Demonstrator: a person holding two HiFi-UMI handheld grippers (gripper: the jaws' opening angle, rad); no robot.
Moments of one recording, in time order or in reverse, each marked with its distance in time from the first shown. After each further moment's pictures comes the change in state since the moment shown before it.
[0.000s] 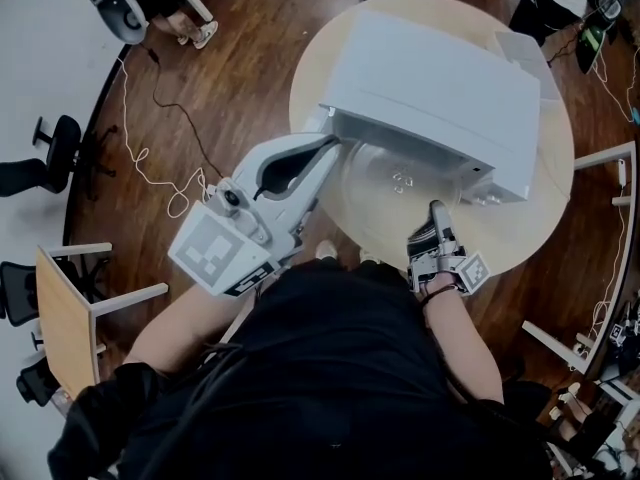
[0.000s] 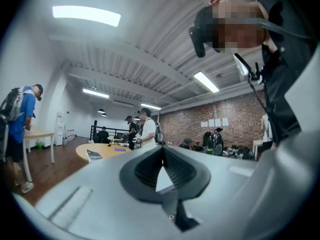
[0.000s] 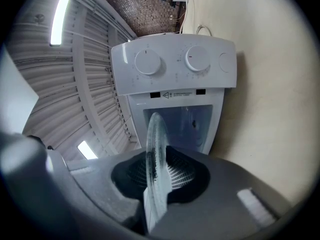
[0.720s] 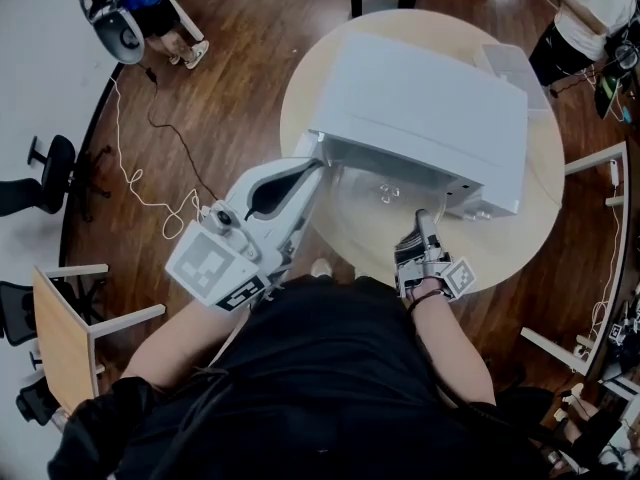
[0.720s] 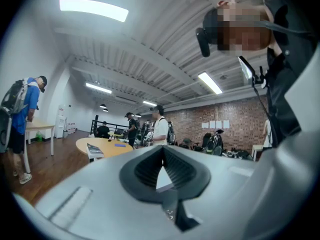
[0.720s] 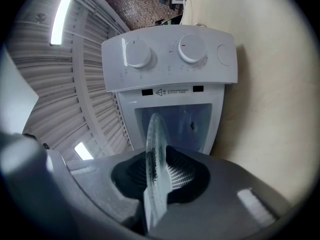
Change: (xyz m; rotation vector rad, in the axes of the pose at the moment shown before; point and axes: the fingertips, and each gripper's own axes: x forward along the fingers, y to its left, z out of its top) left arm -0.004 0.006 -0.012 -0.055 0.017 0.006; right arm 0.013 -0.014 -0.002 -0.006 -0.034 -0.007
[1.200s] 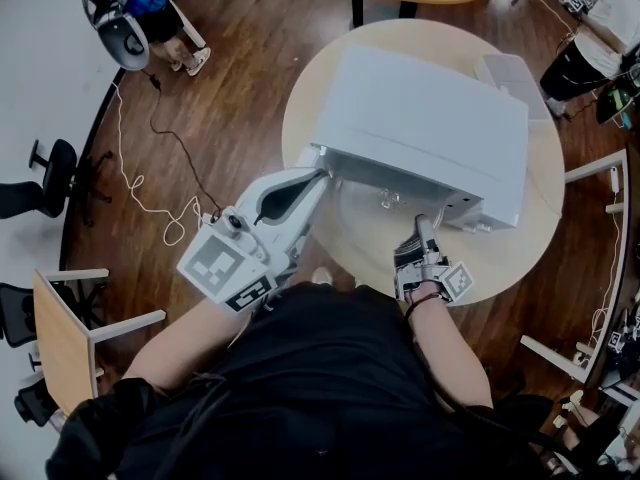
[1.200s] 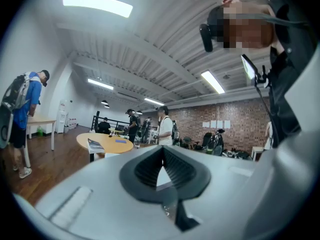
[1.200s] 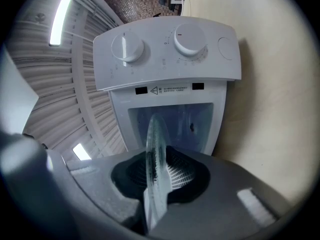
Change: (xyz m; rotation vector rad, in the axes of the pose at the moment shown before) left arm 0.011 0.009 -0.018 -0.028 0.025 0.007; right arm 0.012 -0.007 0.007 0.013 -0.018 -0.004
